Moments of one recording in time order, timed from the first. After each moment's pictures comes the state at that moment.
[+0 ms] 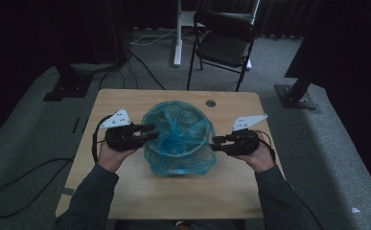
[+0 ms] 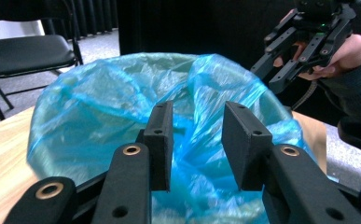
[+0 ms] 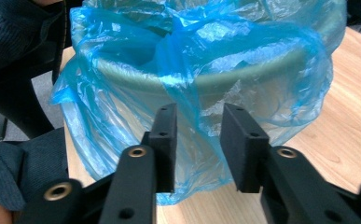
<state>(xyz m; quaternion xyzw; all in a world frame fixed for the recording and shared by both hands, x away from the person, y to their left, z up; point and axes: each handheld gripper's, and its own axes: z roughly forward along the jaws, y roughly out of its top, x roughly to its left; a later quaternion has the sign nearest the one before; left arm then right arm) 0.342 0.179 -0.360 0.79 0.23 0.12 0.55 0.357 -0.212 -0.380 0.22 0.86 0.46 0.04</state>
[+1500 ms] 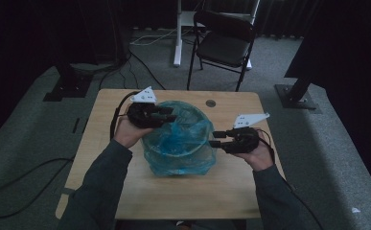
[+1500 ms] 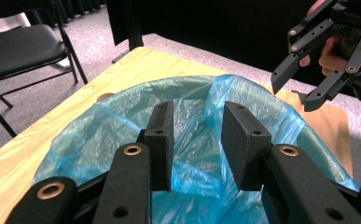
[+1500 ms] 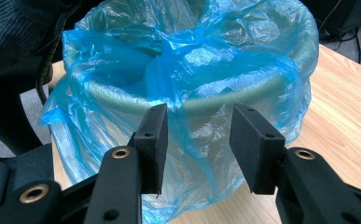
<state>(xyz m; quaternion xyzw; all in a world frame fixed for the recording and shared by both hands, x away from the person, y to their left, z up) 0.399 0.126 -0.327 0.84 0.20 0.12 0.49 0.358 -0.211 -0.374 0.22 0.84 0.48 0.07</state>
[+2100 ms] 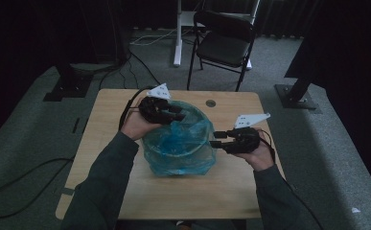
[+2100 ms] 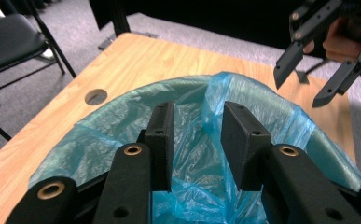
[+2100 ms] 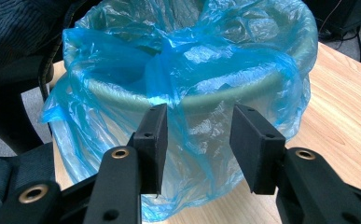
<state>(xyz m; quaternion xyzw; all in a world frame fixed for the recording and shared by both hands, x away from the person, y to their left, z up) 0.418 0.096 -0.322 0.88 0.16 0.10 0.44 0.359 -0.213 -0.375 0.22 0.84 0.48 0.07</state>
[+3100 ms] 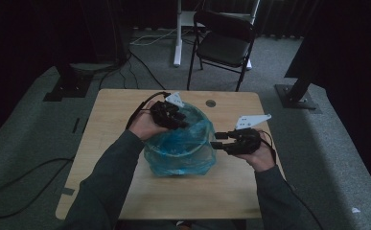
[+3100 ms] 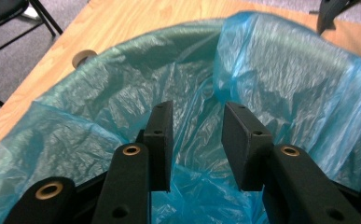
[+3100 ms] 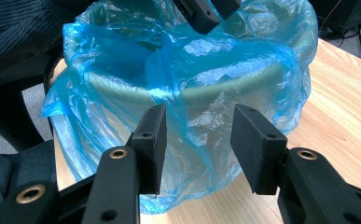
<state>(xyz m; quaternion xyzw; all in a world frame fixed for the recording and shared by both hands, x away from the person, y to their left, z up) 0.431 0.069 -0.349 0.92 0.14 0.10 0.35 0.357 -0.216 -0.378 0.22 0.84 0.48 0.06</state>
